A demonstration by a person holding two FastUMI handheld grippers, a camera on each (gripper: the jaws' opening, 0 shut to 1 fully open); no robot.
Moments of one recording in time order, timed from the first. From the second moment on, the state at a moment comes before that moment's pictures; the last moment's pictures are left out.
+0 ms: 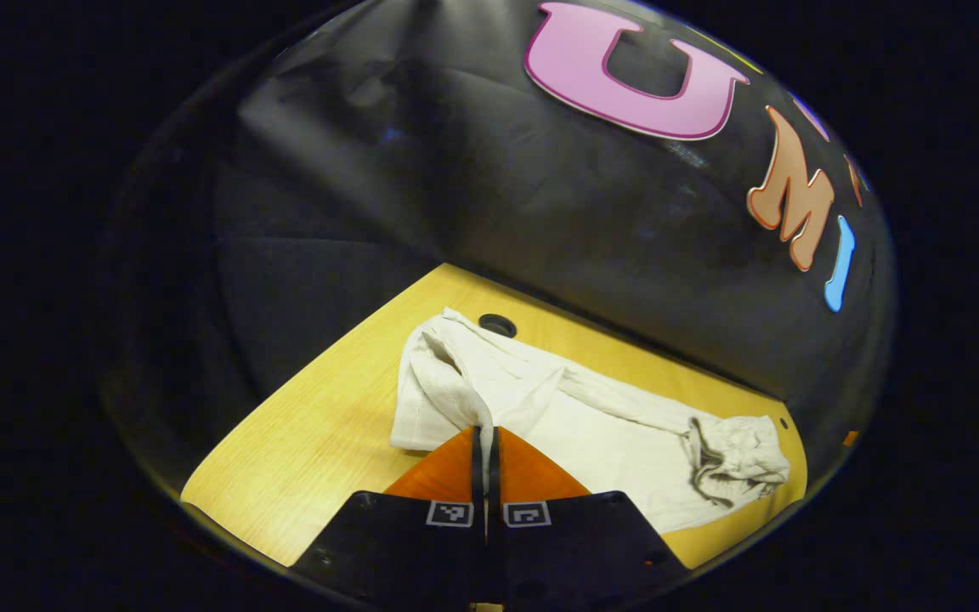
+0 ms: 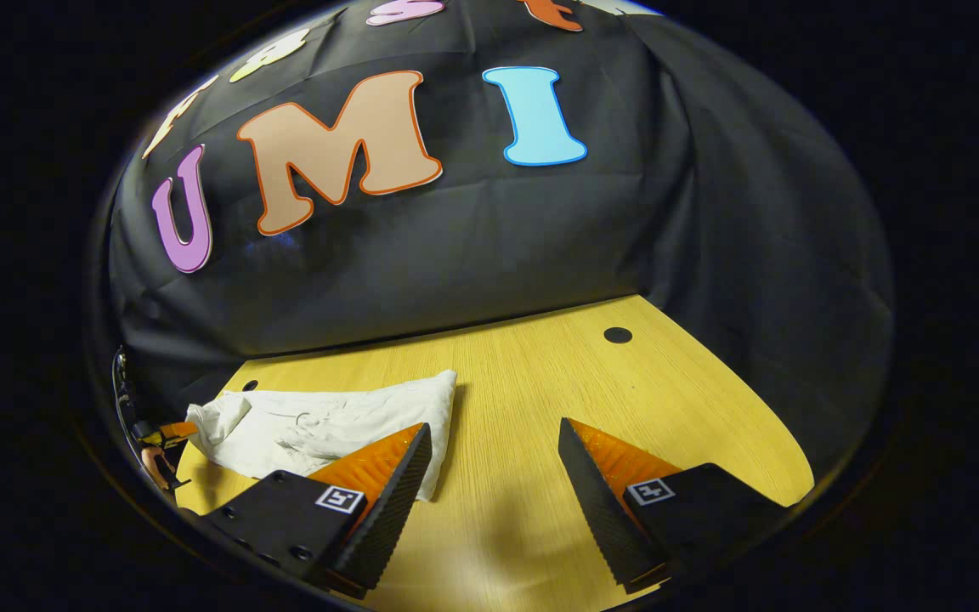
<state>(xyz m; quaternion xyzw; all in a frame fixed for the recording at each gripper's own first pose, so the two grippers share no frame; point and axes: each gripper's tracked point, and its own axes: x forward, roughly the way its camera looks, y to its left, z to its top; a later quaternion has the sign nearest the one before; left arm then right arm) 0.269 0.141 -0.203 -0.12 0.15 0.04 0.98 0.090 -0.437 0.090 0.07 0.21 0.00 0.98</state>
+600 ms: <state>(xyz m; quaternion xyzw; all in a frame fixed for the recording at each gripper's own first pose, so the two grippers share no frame) 0.269 -0.082 -0.116 -0.11 0.08 -0.13 0.98 0.083 -0.443 0.090 0.05 0.20 0.03 0.98</state>
